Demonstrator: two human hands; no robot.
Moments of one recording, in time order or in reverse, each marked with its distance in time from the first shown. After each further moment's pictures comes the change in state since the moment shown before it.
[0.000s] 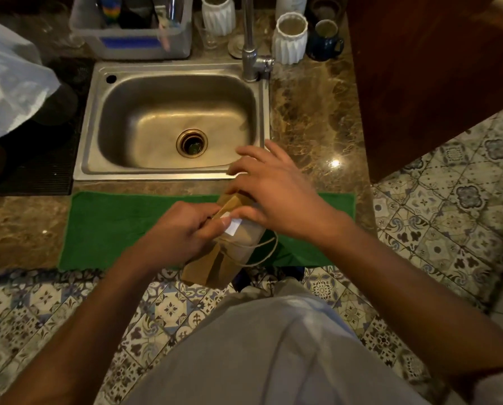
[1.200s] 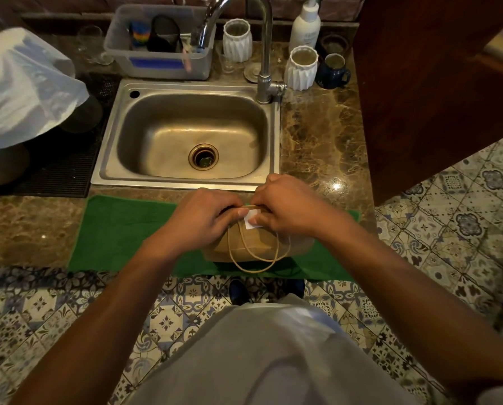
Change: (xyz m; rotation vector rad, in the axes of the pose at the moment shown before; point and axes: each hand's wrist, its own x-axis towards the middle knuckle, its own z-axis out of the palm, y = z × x) left_hand 0.024 -0.013 -0.006 0.282 0.207 0.245; right_hand 0.010 0.002 0.006 0.075 -0.199 0.094
